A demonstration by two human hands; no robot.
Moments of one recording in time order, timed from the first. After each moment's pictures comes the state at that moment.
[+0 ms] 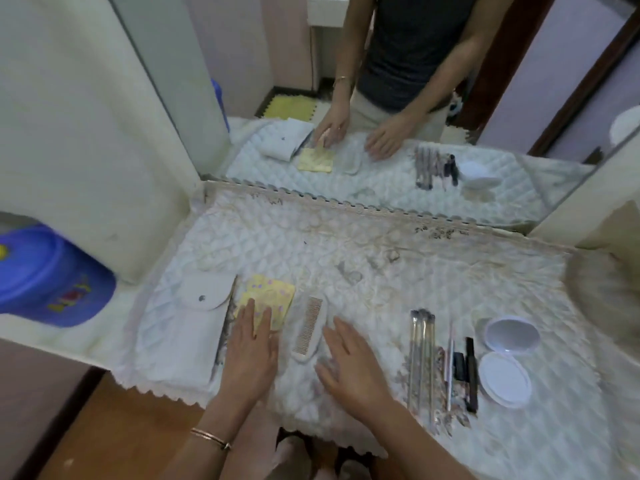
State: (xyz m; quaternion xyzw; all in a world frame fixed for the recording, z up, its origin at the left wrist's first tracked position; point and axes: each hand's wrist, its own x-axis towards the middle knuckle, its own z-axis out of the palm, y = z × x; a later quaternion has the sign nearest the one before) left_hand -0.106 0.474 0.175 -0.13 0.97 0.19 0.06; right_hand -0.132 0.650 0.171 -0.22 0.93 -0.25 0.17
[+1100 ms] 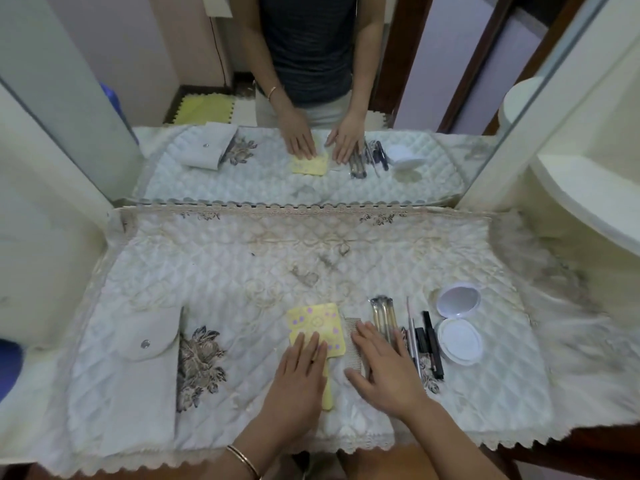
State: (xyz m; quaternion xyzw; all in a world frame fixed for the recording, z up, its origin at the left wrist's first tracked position) left_hand -0.112 0.540 0.123 0.18 0.98 0.06 0.10; right_hand -0.128 0.728 0.157 -0.09 0.97 -0.09 0.20
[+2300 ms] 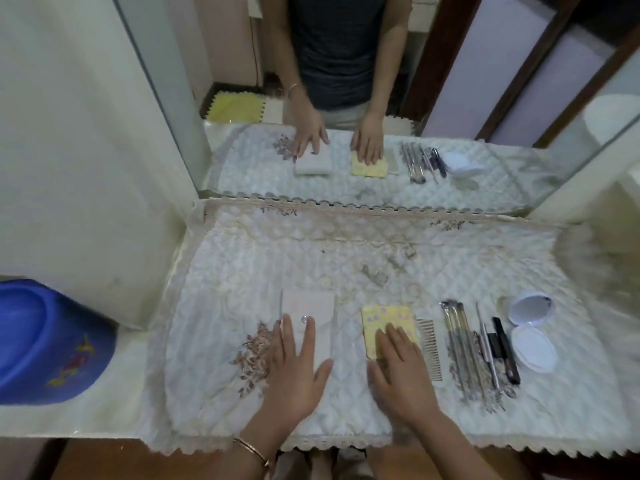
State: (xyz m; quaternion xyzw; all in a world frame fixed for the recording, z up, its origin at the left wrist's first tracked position) left_hand -0.122 0.425 0.156 -0.01 0.95 0.25 0.20; right_hand -0.117 0.610 0.161 -0.01 0.97 -0.19 0.13
